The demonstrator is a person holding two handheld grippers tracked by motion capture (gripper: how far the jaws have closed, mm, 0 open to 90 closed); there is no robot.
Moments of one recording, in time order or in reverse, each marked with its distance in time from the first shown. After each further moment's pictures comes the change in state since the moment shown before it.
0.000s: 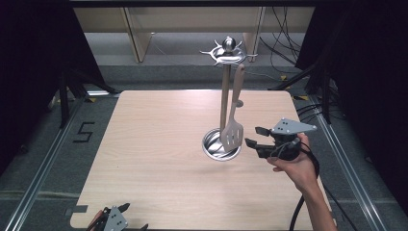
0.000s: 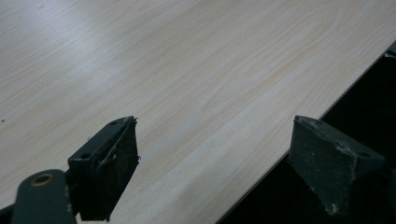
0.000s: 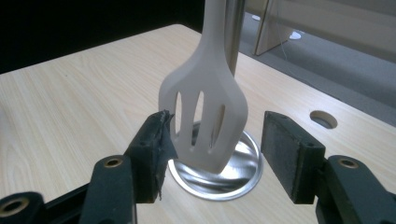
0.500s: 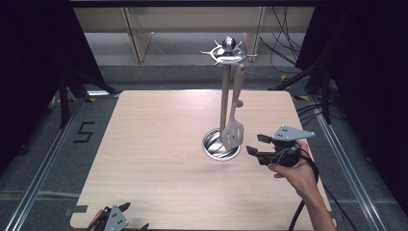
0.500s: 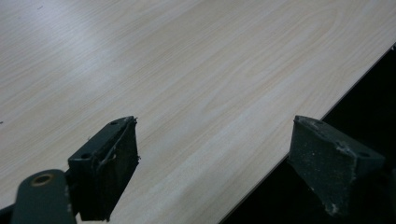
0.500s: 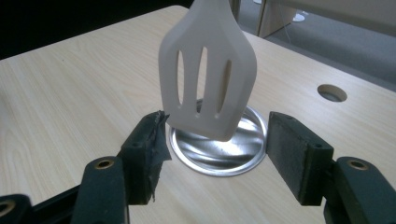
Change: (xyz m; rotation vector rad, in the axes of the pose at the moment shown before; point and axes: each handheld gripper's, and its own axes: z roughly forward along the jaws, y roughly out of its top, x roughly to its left) left arm 0.002 0.002 0.000 0.009 0.012 0.027; right arm -0.001 -0.025 0.004 0.052 0.012 0.051
